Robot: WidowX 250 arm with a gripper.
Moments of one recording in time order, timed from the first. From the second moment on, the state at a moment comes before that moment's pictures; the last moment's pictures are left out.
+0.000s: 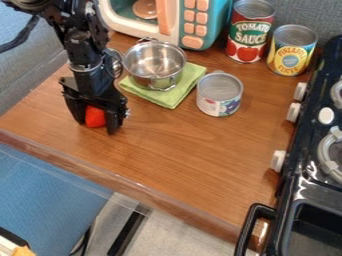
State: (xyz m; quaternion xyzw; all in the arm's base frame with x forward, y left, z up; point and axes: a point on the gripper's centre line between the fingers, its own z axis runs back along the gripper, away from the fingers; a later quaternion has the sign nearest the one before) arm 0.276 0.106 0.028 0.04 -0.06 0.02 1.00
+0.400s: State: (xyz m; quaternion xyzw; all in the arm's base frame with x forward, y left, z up) arm 0.278 0.108 0.047 0.03 -0.07 0.02 1.00
